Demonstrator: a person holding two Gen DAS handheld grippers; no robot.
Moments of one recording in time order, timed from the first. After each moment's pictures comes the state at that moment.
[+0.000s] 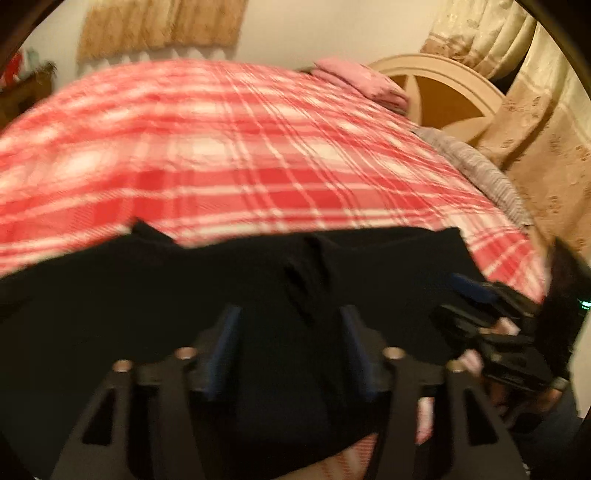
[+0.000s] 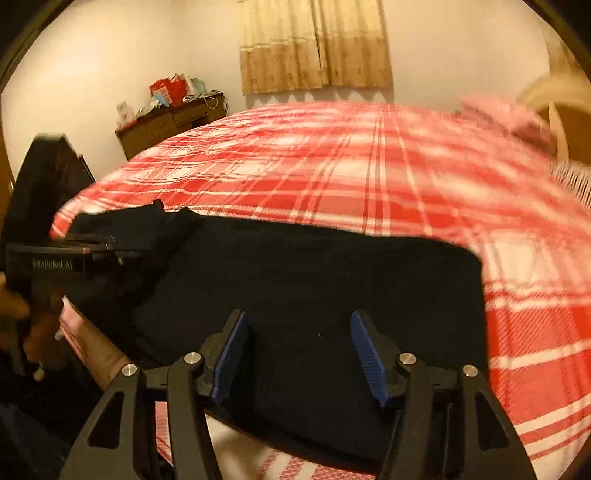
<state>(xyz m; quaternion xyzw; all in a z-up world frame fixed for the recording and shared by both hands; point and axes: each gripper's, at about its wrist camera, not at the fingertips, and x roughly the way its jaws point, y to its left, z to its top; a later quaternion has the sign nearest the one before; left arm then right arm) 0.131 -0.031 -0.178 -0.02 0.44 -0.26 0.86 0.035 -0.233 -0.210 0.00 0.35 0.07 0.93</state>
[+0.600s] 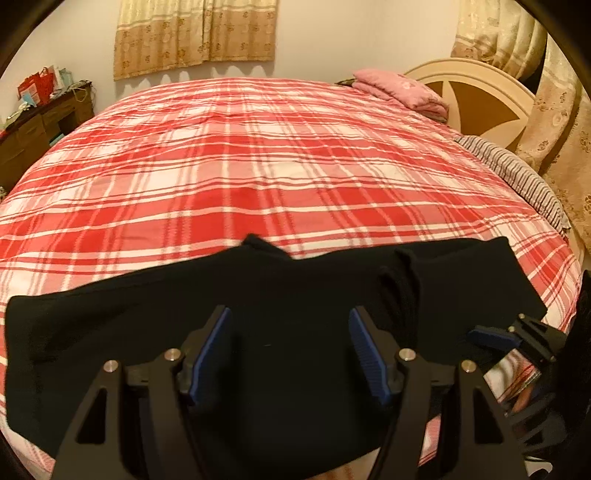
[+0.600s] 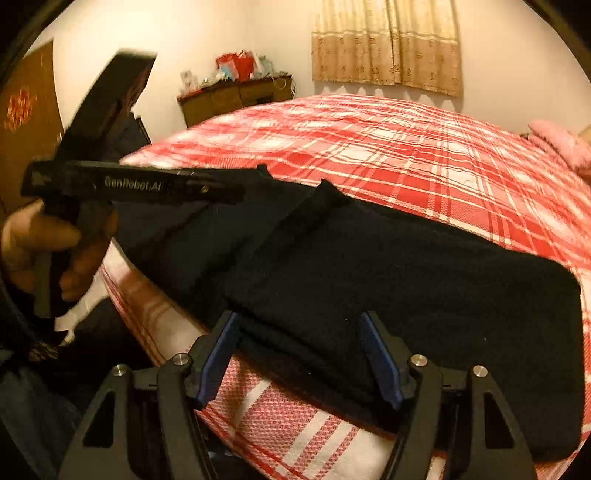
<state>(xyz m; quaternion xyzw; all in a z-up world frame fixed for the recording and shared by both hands) 0.134 0.018 -0.168 0.01 0.42 -0.18 0.89 0.033 -0.156 -0.222 -0.03 0.37 0.19 0.91</state>
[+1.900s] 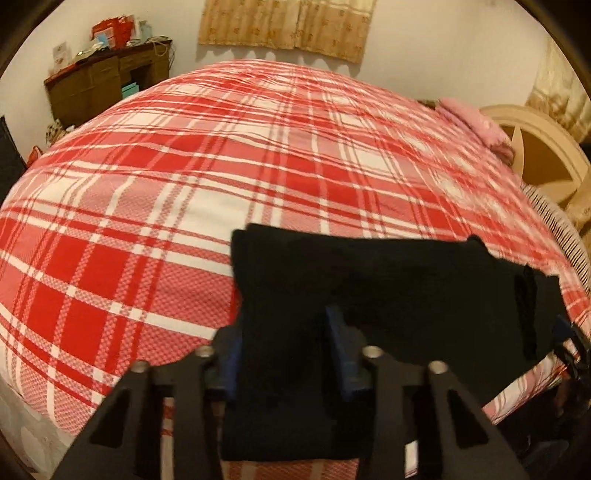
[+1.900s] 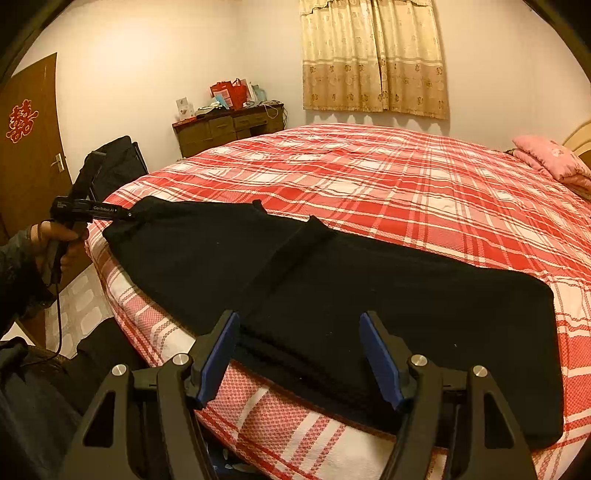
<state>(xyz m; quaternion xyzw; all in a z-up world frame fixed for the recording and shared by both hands) 0.146 0.216 -0.192 -0.06 0.45 -0.08 0.89 0.013 -0.160 -0.203 -0.02 0.32 0.18 0.93</state>
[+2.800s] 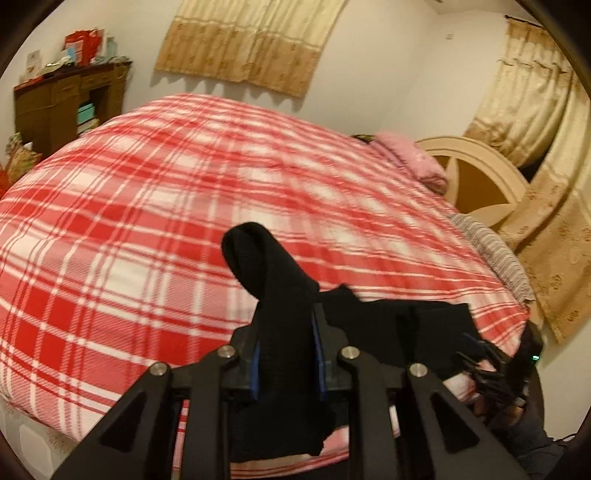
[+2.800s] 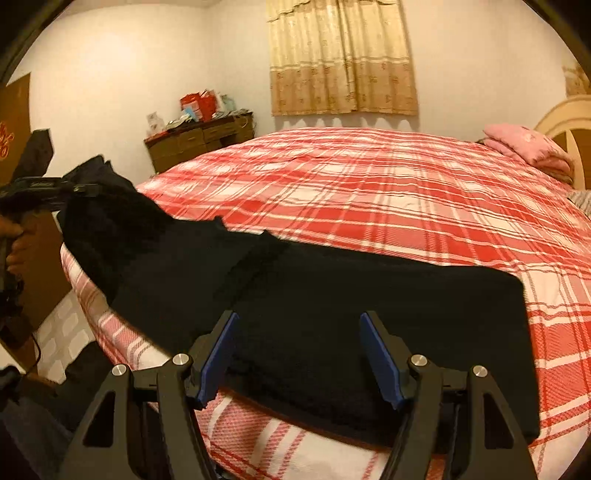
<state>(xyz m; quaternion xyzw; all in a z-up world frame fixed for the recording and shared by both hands) 0.119 0.168 -0.100 -0.12 0.38 -0.20 0.89 0.020 -0.187 -0.195 0.01 0.31 0.12 0.94</state>
